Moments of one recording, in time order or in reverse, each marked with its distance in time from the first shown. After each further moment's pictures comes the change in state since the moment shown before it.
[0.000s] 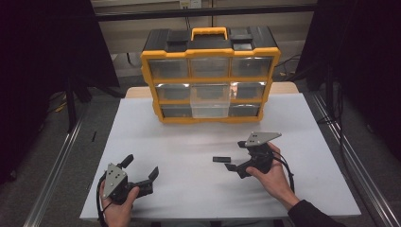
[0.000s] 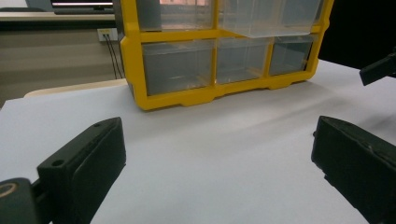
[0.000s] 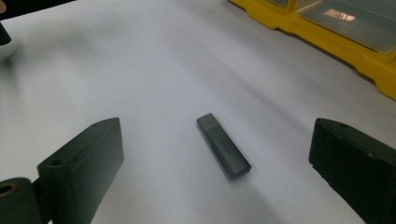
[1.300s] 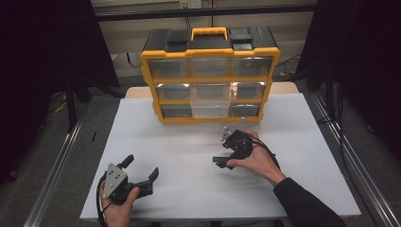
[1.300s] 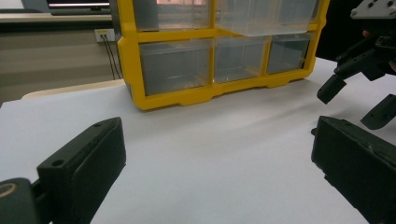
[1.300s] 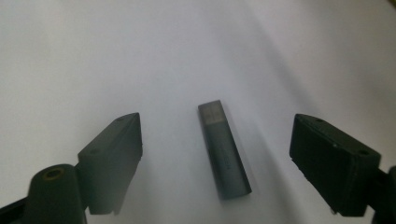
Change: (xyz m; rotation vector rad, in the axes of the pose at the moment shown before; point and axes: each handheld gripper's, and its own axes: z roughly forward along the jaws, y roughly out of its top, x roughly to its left) left arm 0.000 0.000 0.000 0.000 -0.008 0.009; right arm -0.016 0.038 0.055 0.383 0.136 -0.166
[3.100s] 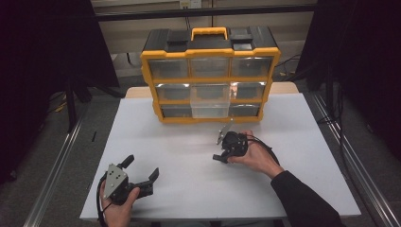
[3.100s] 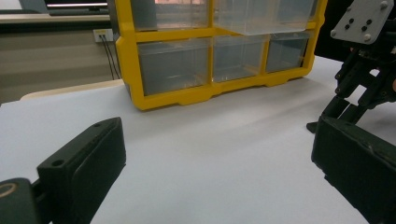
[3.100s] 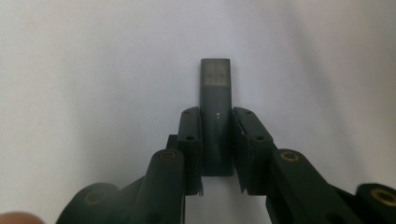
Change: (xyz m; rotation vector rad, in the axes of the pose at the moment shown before) left arm 0.000 0.000 0.000 0.008 -0.003 0.017; right arm -0.006 0.005 0.015 0.199 -0.007 -0.066
